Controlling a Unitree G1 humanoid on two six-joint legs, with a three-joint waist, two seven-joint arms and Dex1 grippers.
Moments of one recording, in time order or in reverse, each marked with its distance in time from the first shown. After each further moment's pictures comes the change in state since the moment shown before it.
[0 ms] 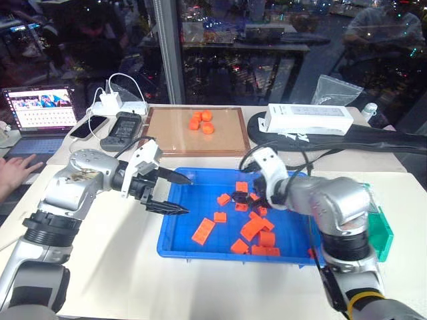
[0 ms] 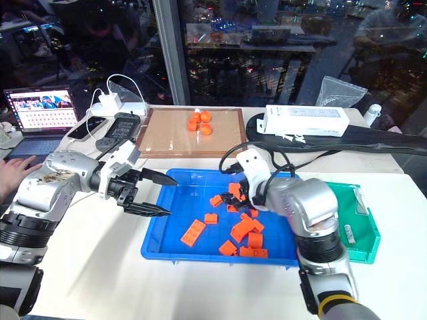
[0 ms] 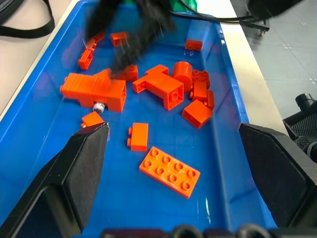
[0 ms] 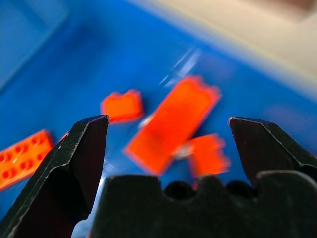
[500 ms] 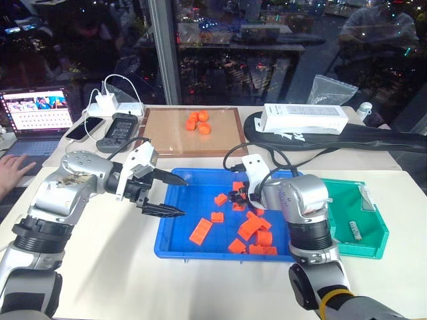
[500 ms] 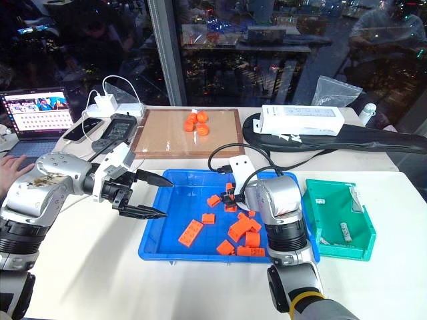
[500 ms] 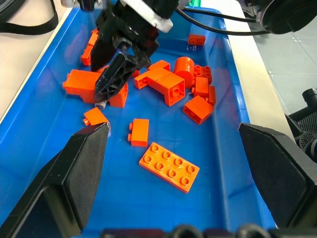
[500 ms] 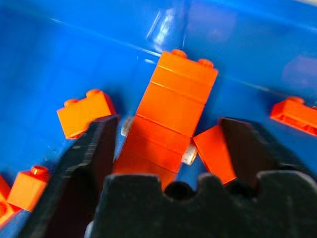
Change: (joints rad) left arm 0.036 0.020 0.025 -0.069 -0.005 0.025 0.029; right arm -0.056 0.177 -0.037 0.209 -0.140 -0.004 -0.154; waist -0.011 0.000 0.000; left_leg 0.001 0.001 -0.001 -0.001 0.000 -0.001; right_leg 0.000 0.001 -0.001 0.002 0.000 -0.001
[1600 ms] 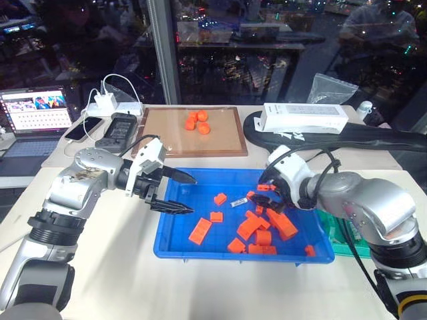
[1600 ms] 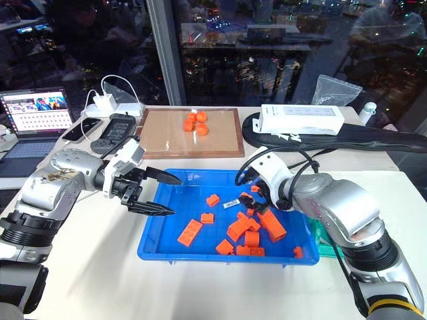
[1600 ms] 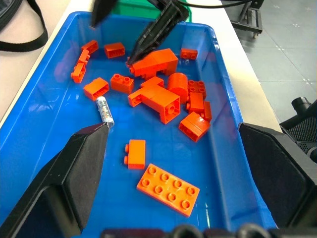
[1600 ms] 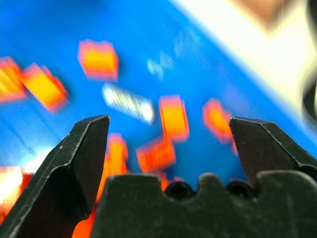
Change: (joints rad) left arm -0.063 -0.067 -0.036 0.058 0.006 -0.005 -0.025; right arm 0.074 -0.648 0.210 -0.389 0.309 -0.348 0.412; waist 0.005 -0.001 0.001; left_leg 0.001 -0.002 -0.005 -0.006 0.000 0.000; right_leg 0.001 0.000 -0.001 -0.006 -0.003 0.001
